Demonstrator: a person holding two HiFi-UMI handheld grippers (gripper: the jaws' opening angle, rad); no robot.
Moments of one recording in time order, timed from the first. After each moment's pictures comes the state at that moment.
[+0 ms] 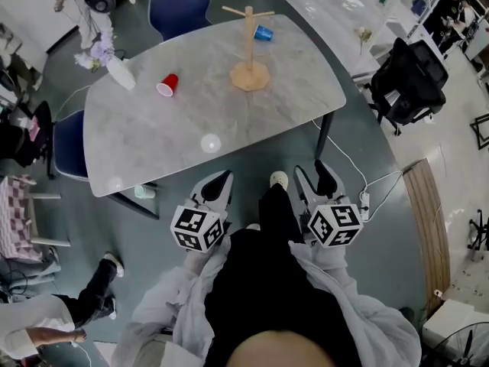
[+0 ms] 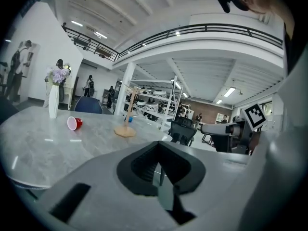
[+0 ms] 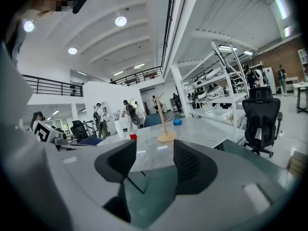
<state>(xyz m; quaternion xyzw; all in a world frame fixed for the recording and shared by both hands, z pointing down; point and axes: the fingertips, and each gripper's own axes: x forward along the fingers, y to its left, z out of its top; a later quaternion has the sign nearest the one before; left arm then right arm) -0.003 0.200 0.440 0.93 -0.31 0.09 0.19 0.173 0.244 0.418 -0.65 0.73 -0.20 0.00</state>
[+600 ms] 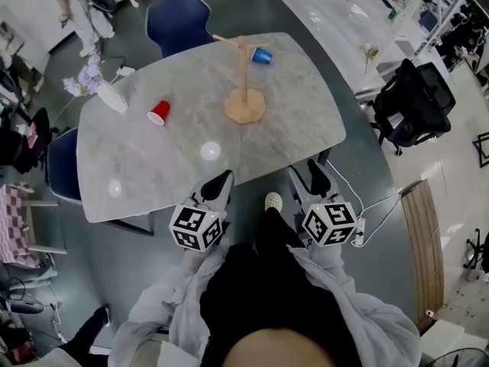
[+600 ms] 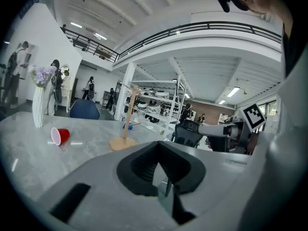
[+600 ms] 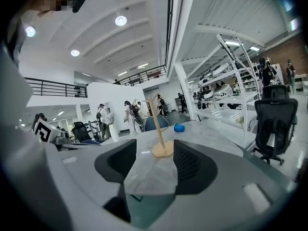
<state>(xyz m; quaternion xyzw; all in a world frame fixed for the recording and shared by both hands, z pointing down) 0.076 0.081 0.431 0.93 -0.32 0.09 0.18 0.236 0.112 0.415 -0.63 0.75 -0.20 0.00</state>
